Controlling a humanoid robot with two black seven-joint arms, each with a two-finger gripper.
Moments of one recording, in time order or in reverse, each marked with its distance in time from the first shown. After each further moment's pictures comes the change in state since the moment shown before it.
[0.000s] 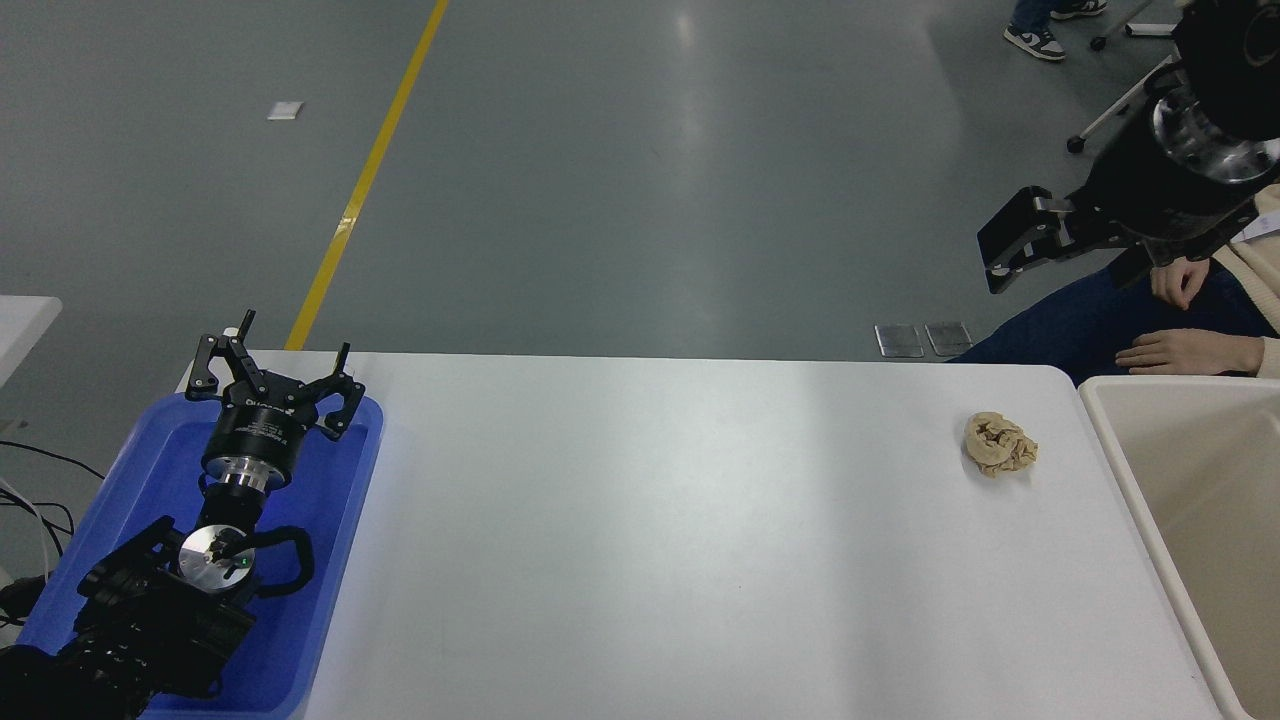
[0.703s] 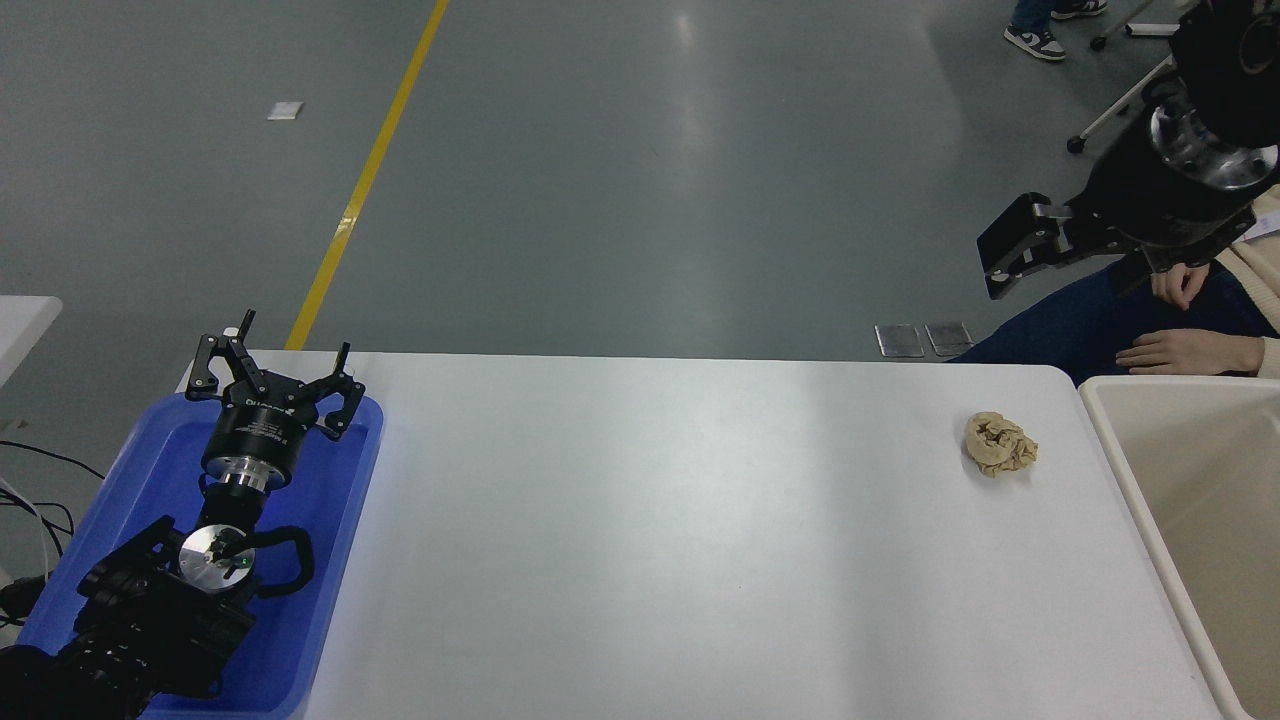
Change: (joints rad) left arm 0.000 0.000 0.001 0.000 -0.001 0.000 -0.001; right arm -0.002 0.001 0.001 0.000 0.000 0.000 0.000
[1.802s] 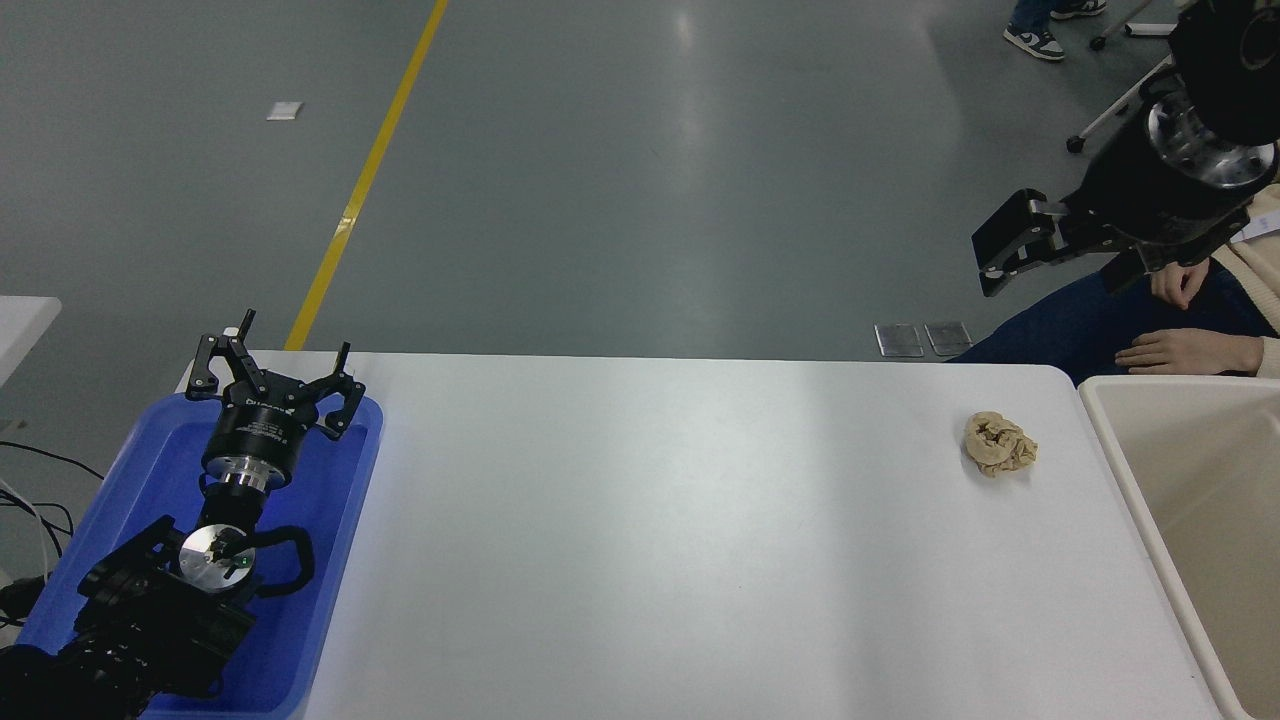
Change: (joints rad) left arm 0.000 0.000 0.000 0.000 0.000 0.000 0.000; right arm -0.026 -0.005 0.016 -0.002 0.008 0.000 0.002
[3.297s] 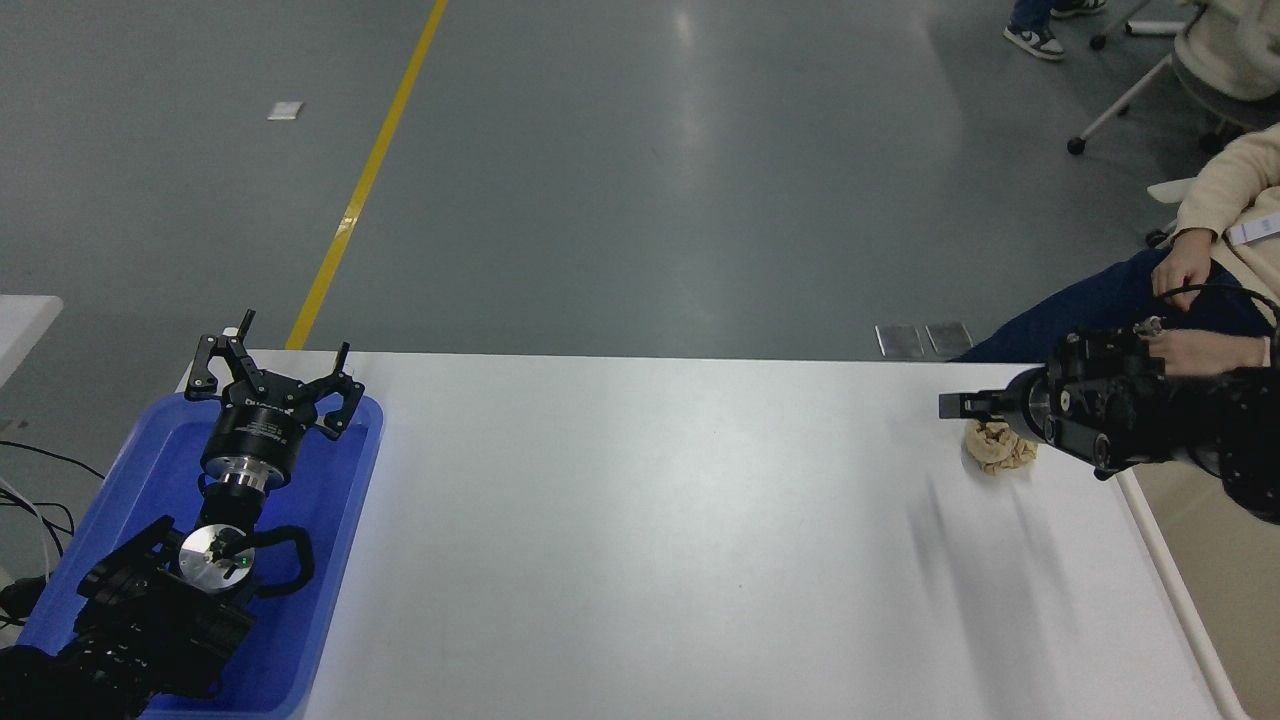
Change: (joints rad) left arm -0.001 0.000 0.000 0.001 -0.001 0.000 0.000; right arm -1.151 0.147 0.209 -0.757 -0.021 -0.793 -0.003
